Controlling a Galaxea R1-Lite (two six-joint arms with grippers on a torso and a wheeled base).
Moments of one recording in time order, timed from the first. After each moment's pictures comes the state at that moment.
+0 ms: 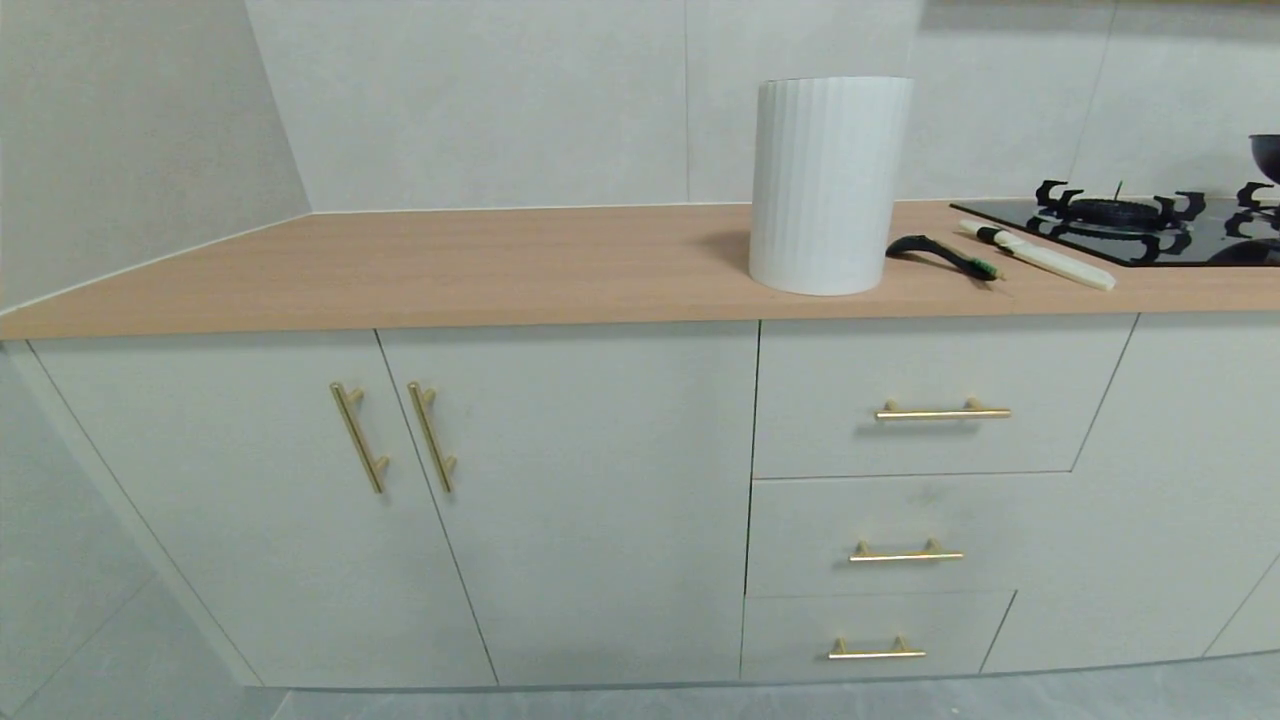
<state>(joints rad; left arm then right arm) 0.01 0.00 0.00 0.00 0.01 0.00 0.00 0.00 0.00 0.00 0.02 0.00</state>
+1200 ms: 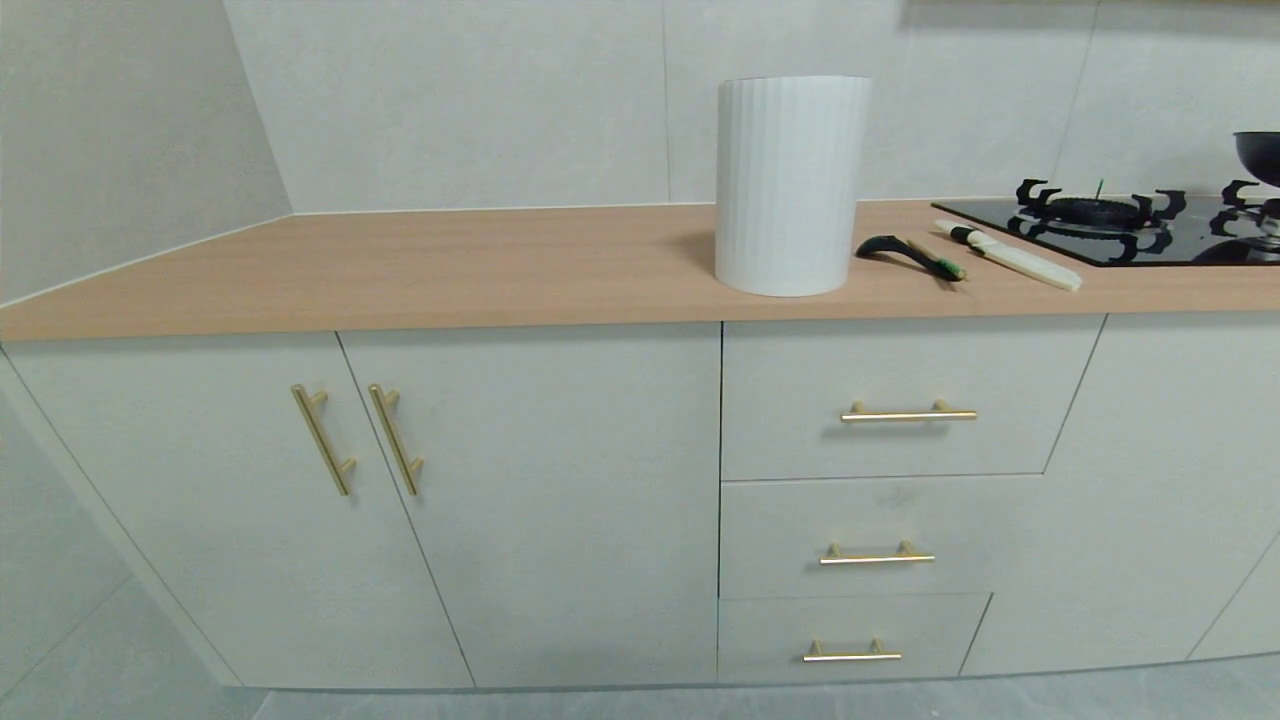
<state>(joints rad) 0.01 0.00 0.00 0.00 0.01 0.00 0.00 0.00 -0.01 0.00 0.02 0.00</state>
